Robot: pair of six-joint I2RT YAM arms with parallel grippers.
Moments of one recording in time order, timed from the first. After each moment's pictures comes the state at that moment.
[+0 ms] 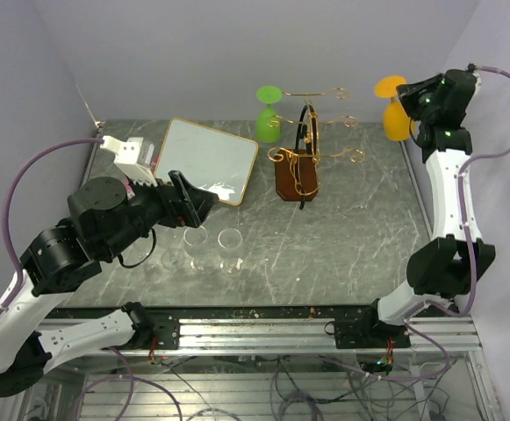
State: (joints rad) left arm -0.90 0.84 1.43 -0.78 -0.28 -0.58; right arm -0.14 1.65 1.76 -0.28 -0.07 0.86
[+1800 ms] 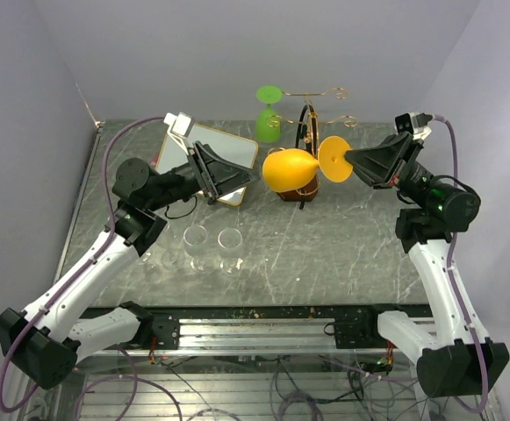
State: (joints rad) left arm -0.57 1.04 1.01 0.39 0.64 -1.14; right arm 0.05 0.96 0.95 0.89 -0.94 1.93
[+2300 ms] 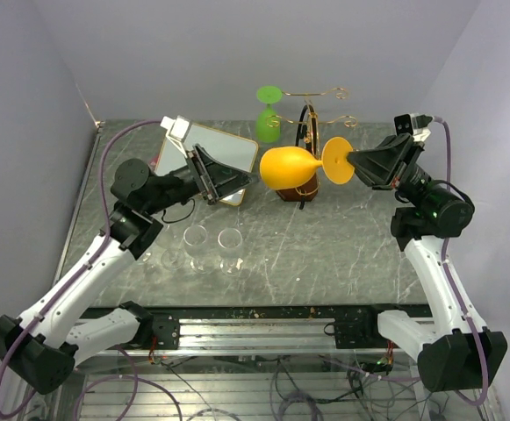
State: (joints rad) left arm -0.56 1.03 1.00 0.33 0.62 -1.12; right arm 0.06 1.01 0.90 1.12 -0.90 2.04
